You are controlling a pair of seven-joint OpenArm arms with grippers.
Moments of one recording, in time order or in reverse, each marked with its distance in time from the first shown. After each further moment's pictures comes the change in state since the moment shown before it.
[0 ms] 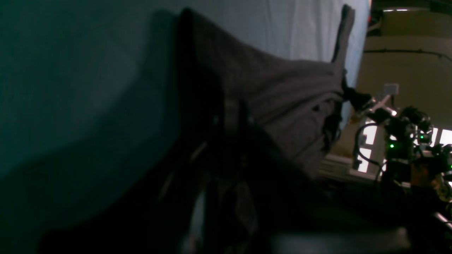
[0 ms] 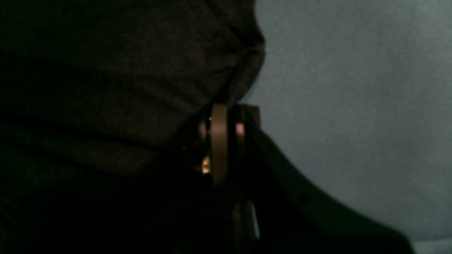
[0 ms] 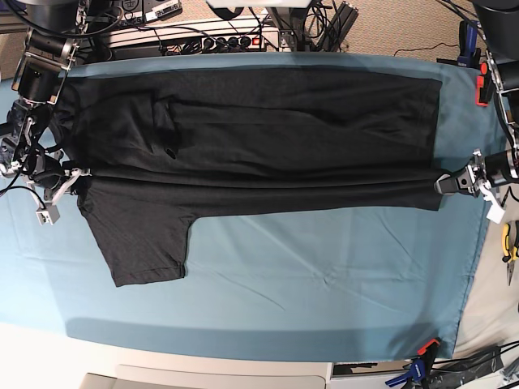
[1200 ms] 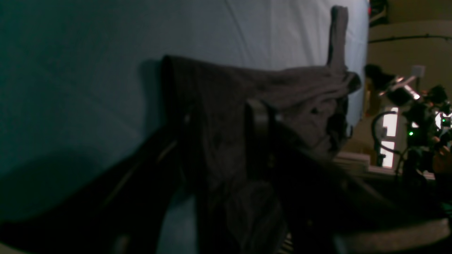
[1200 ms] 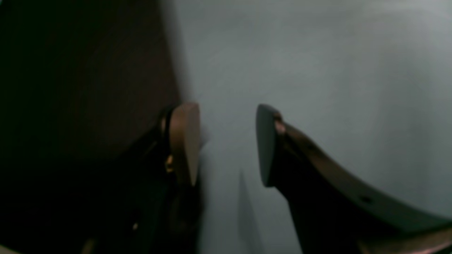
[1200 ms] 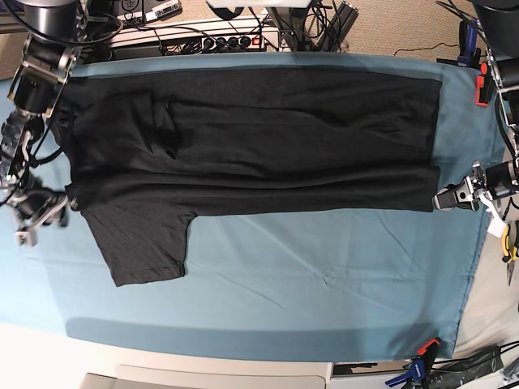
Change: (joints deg) left arm 0.9 0.0 0.0 8.1 -0.3 -0.2 -1.7; right arm 5.9 0.0 1.7 -0.2 -11.5 -9.2 17.1
